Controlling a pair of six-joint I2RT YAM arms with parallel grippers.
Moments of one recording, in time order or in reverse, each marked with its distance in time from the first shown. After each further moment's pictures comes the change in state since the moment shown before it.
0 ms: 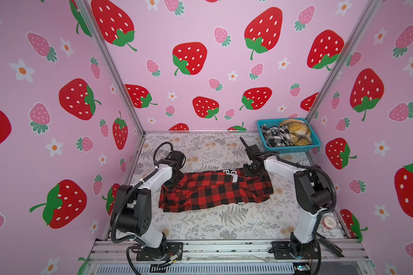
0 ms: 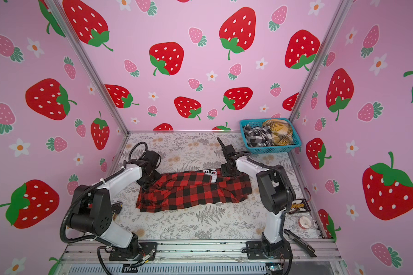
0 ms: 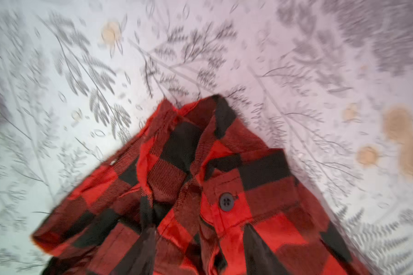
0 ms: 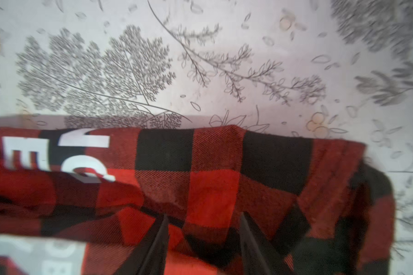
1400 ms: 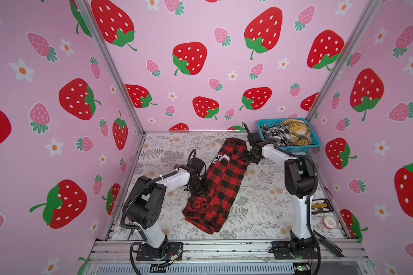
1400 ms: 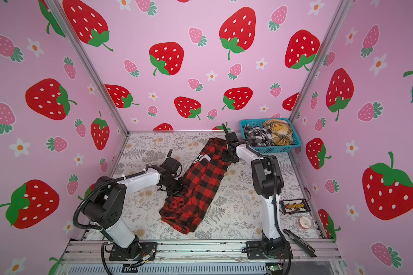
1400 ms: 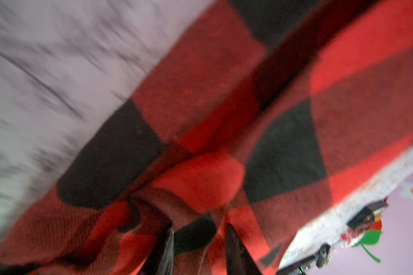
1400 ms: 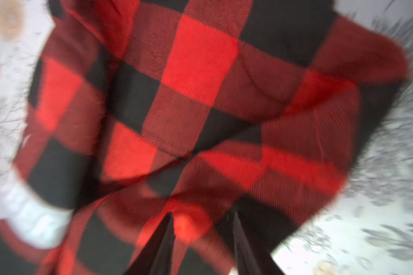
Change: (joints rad) left arm -0.295 0.117 -0.085 0.213 0.651 0.226; right arm -0.096 0.280 0.373 -0.022 -0.150 0.035
